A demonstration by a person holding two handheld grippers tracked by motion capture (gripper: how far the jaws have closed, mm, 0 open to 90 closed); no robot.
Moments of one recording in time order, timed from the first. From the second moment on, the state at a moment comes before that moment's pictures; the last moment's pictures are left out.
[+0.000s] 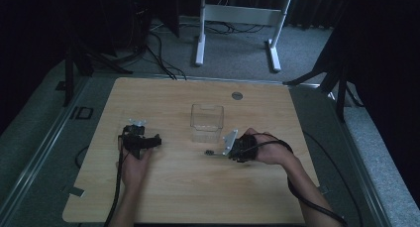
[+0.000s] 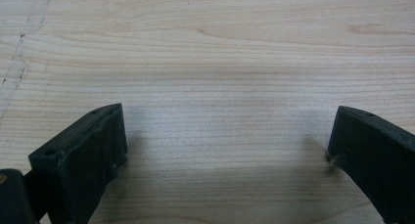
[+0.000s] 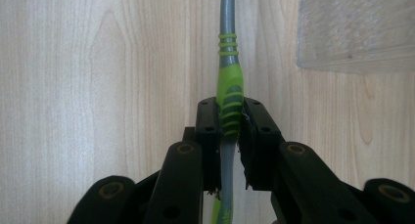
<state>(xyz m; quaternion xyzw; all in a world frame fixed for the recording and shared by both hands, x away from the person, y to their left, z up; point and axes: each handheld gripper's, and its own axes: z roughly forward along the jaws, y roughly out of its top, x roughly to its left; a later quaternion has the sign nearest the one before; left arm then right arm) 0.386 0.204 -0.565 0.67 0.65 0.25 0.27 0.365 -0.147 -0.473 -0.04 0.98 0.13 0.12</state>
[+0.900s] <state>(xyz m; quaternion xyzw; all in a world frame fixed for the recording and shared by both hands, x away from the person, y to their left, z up) 0.386 0.204 -0.565 0.67 0.65 0.25 0.27 0.372 -0.150 -0.464 0.00 0.97 0.19 0.13</state>
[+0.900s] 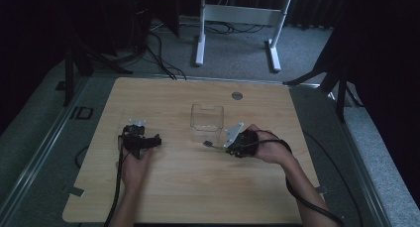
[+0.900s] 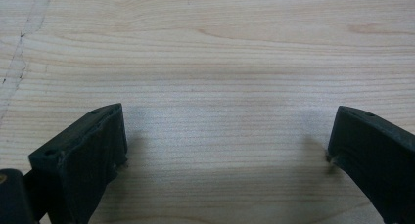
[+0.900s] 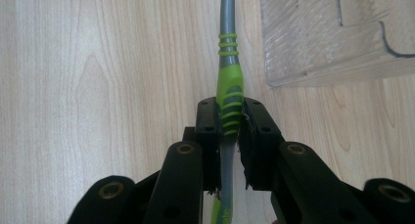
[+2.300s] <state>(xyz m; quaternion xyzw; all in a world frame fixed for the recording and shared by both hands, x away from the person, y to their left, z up) 0.386 0.204 -0.565 0.67 0.65 0.25 0.27 0.380 -0.148 -0.458 0.06 0.96 0.26 0.13</state>
